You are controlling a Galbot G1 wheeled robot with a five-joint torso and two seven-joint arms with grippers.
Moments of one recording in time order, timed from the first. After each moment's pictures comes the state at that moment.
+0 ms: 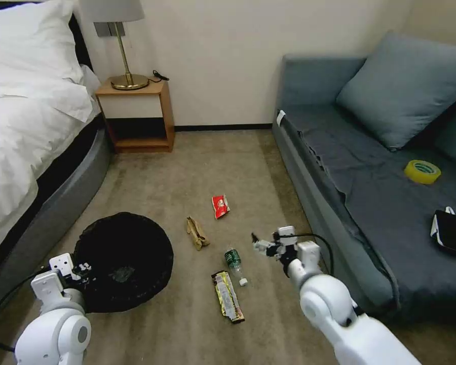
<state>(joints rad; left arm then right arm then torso) 1.51 -1.42 -0.83 -2.19 -0.42 0.67 -0.40 -1.04 1.06 -0.01 1.89 0.69 -0.58 0.38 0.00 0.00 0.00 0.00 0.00</state>
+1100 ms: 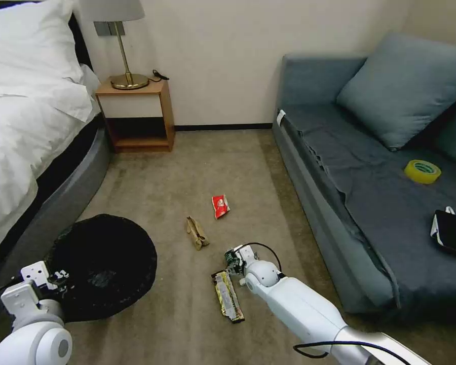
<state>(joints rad) 1.57 -1.45 -0.93 -2.25 -0.42 0.66 -0.40 -0.64 1.35 -0.38 0.99 0.53 -0.48 0.24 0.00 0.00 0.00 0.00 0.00</state>
